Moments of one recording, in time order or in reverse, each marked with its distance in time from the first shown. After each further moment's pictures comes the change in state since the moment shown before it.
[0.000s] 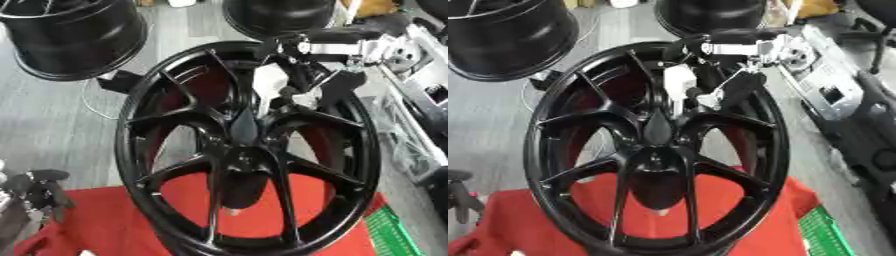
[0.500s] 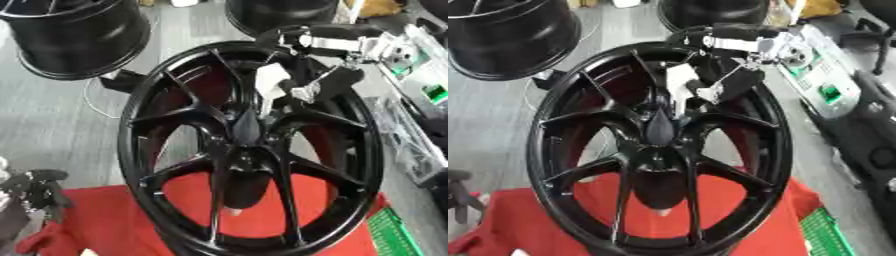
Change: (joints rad) left arm -0.003 0.000 0.000 0.000 0.000 0.000 0.000; right arm -0.003 0.001 -0.004 0.024 0.017 -0.008 -0.042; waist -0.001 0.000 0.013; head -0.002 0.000
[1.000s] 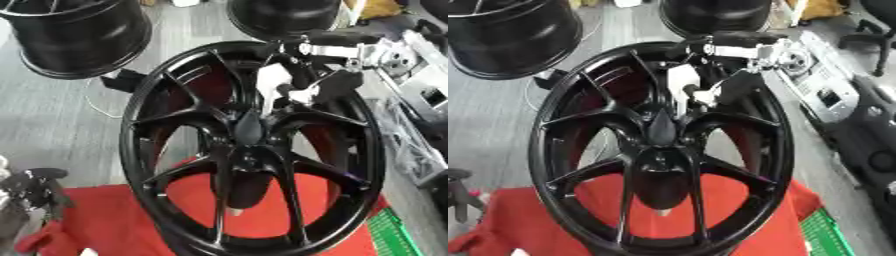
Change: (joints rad) left arm -0.005 0.000 0.000 0.000 0.000 0.000 0.000; right arm 0.024 -0.002 0.006 -0.007 0.003 0.008 0.061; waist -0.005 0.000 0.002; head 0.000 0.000
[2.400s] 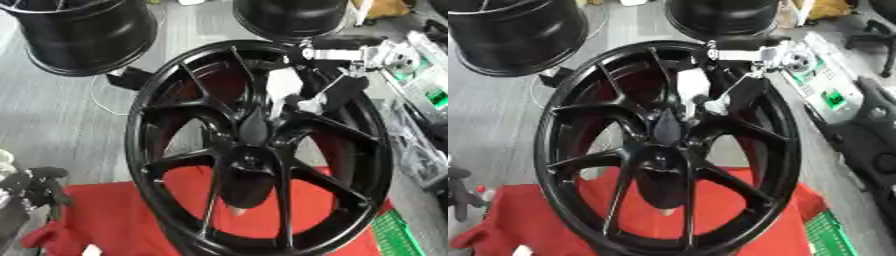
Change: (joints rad) left arm -0.002 0.000 0.000 0.000 0.000 0.001 0.000; right arm 0.008 -0.012 -0.013 0.002 -0.001 -0.003 -0.012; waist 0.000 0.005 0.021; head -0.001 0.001
